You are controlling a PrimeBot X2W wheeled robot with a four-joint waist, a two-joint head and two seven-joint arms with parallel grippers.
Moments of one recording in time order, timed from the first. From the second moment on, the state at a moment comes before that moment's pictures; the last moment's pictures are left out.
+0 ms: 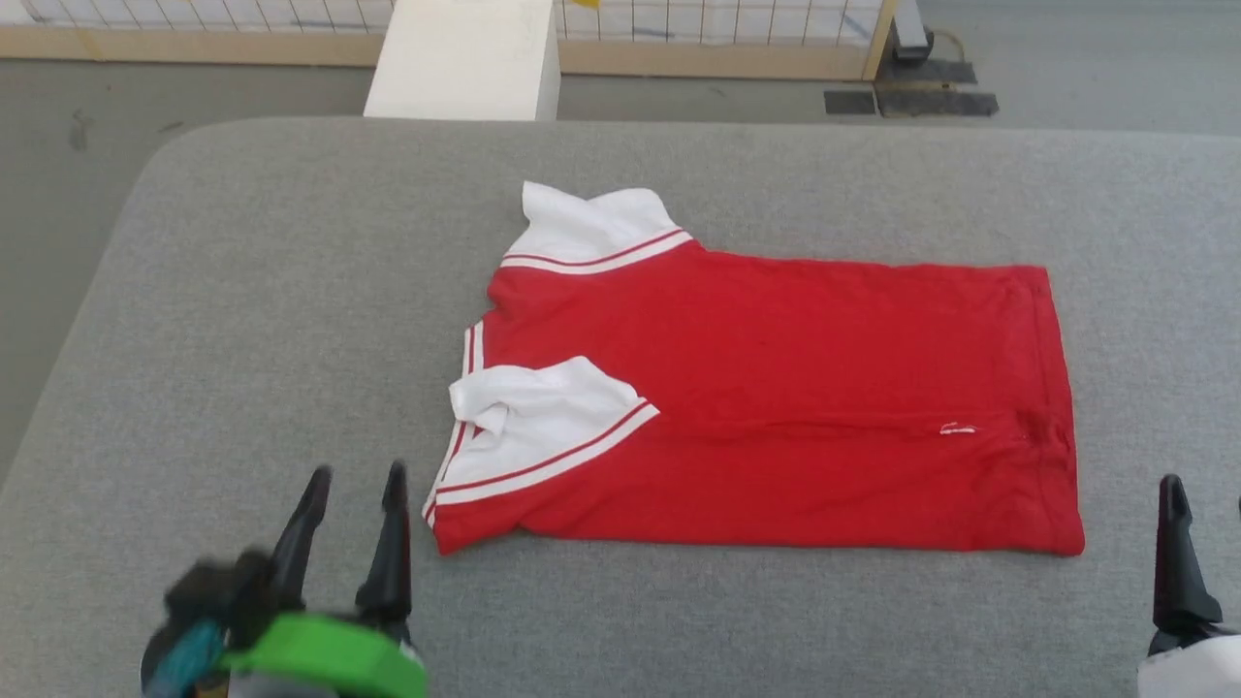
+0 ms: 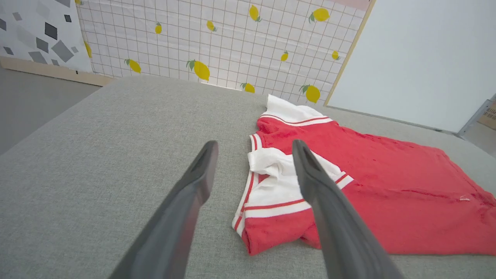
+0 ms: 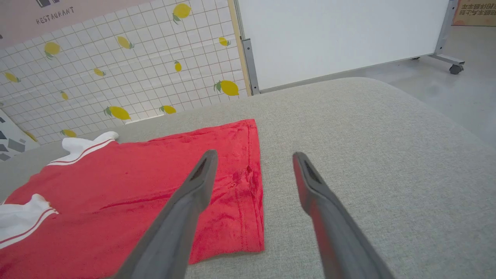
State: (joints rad) left arm 0.12 0.24 -0.18 -0.16 -0.45 0.07 -0.16; right arm 0.18 -0.05 -0.32 -0.14 0.30 0.13 -0.01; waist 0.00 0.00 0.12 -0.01
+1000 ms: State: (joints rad) left arm -0.12 0.32 -0.28 0.17 -0.59 0.00 0.41; right arm 0.07 -0.05 -0.25 -0.16 0.23 0.13 0.06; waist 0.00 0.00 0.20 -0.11
